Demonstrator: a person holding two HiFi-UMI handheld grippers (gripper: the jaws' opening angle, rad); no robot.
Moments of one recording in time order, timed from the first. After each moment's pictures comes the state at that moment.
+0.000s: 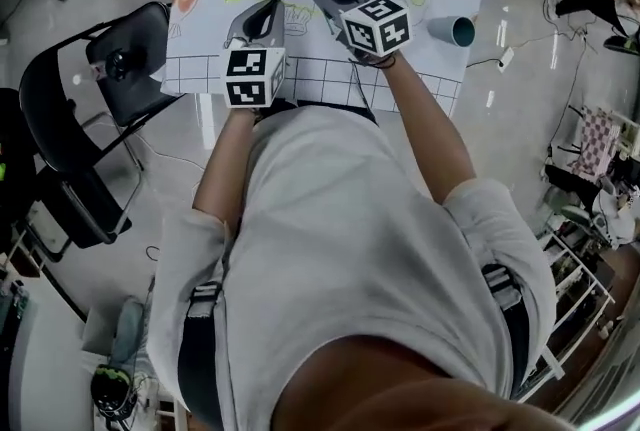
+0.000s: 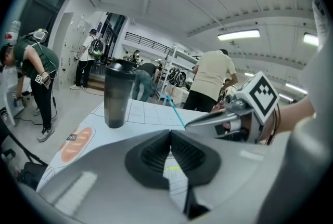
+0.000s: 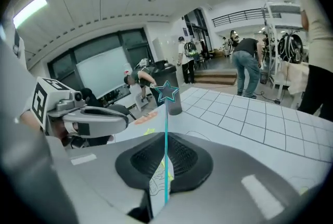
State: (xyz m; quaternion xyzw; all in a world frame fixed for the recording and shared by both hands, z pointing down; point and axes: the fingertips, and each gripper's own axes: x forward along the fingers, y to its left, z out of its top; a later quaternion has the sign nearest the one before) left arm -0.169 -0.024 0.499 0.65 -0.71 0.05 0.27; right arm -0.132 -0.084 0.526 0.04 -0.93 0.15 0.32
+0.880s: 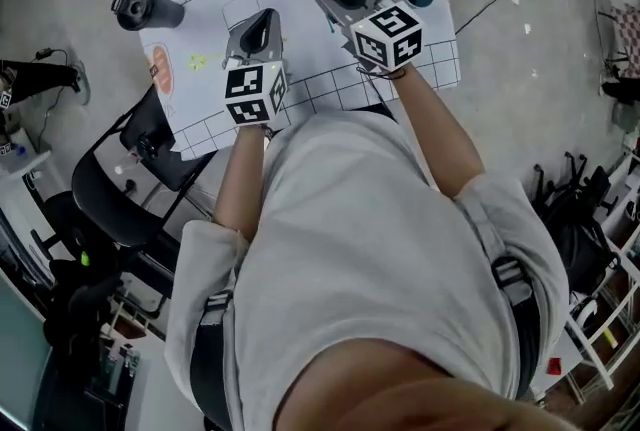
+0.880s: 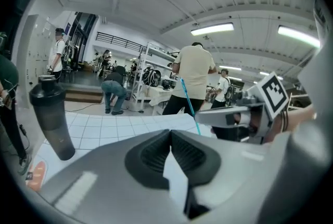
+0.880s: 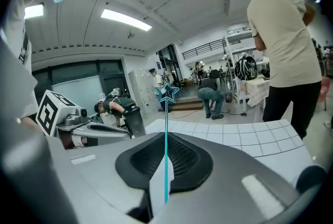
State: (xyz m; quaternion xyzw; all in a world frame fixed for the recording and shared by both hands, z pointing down) left arm -0.069 -0.123 0.455 0.74 -0.63 0.10 0.22; right arm -0.004 -0.175 0.449 0.22 -0.95 0.17 0.16
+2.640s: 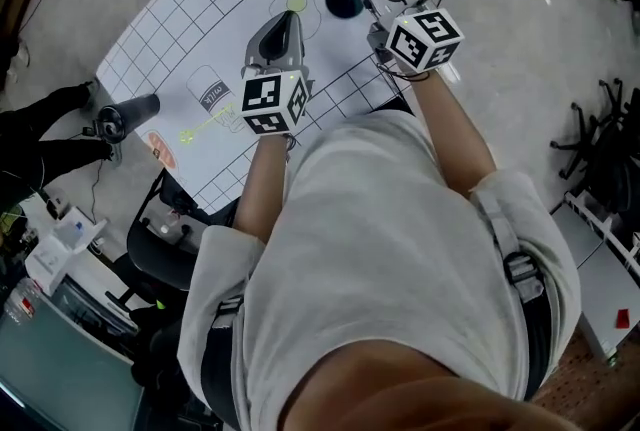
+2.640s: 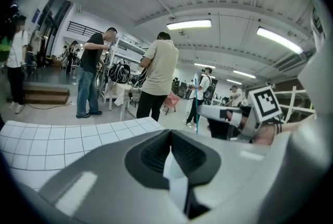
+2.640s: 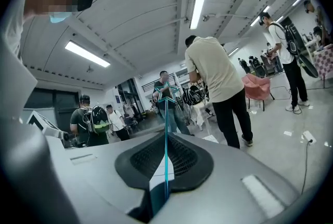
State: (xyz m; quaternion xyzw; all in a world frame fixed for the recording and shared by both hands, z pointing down) left arm 0.125 -0.227 0.437 0.83 -0.51 0.11 0.21; right arm 0.243 -0.288 0.419 0.45 -0.87 0.21 -0.01
